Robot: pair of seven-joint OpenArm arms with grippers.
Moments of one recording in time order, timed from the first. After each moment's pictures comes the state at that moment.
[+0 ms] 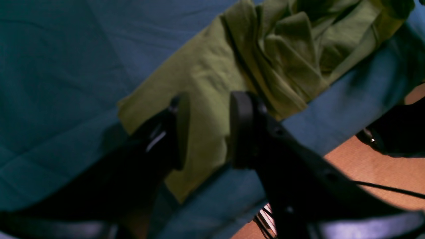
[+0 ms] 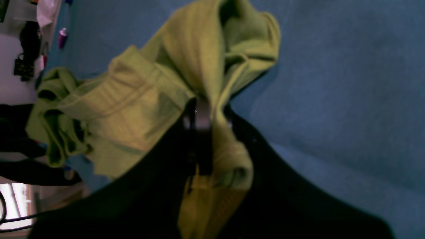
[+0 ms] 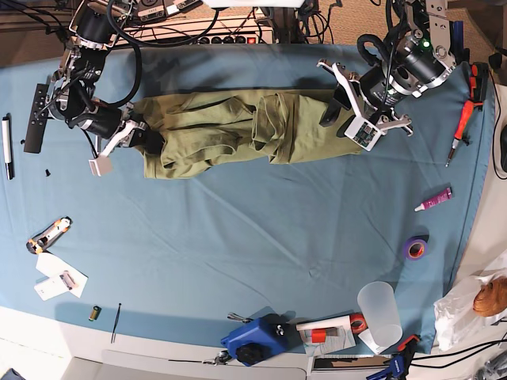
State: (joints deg) left arm 24.2 -8.3 -3.4 126.4 -22.8 -30.3 55.2; right arm -2.4 13.9 30.4 77.3 55.4 40.1 -71.1
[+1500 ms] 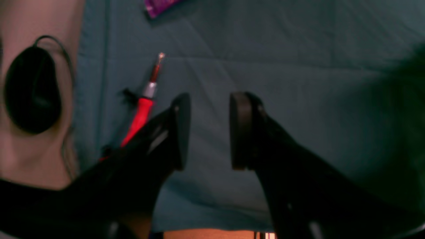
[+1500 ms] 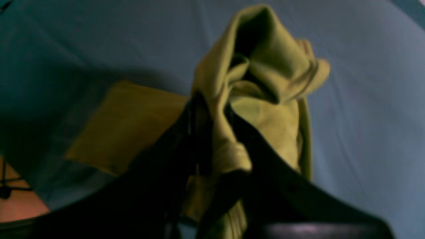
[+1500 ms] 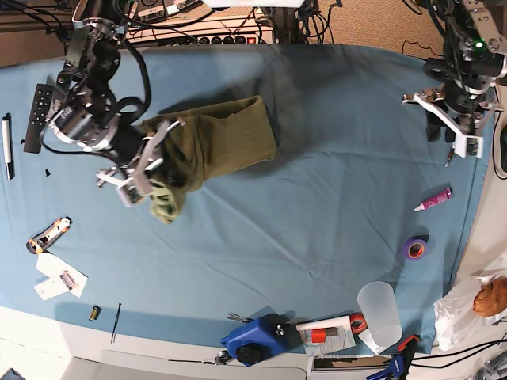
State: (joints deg) left arm 24.2 -8.2 -31.4 126.4 -23.1 -17.1 60.4; right arm -5.2 14.2 11.3 118.9 34.9 38.5 -66.3
